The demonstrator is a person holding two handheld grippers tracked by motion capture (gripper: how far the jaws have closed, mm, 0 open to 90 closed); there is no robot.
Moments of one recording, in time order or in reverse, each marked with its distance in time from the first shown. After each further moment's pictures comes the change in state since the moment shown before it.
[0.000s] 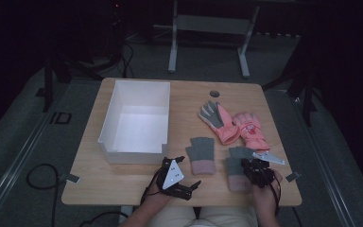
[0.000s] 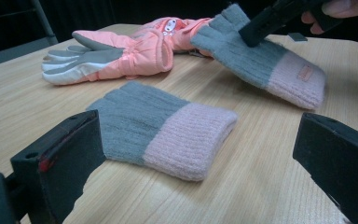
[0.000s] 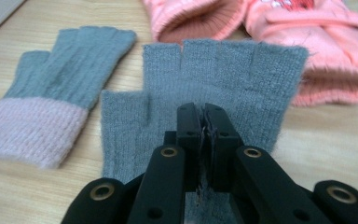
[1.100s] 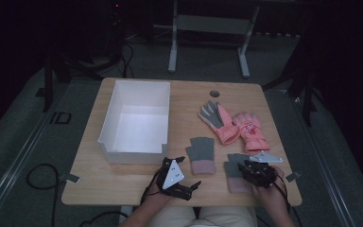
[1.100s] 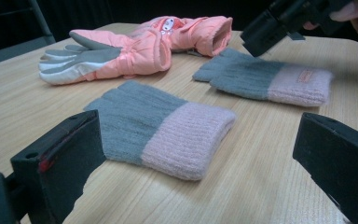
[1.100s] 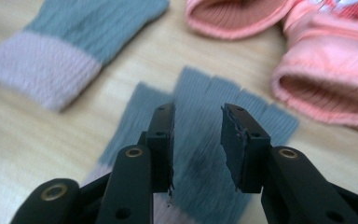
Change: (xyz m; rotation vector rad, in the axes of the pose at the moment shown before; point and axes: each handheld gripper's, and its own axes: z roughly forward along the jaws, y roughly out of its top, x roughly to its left) left arm 0.000 0.000 0.001 0.008 -0.007 -0.001; right arm -0.013 -0.001 0.002 0.067 0.121 -0.270
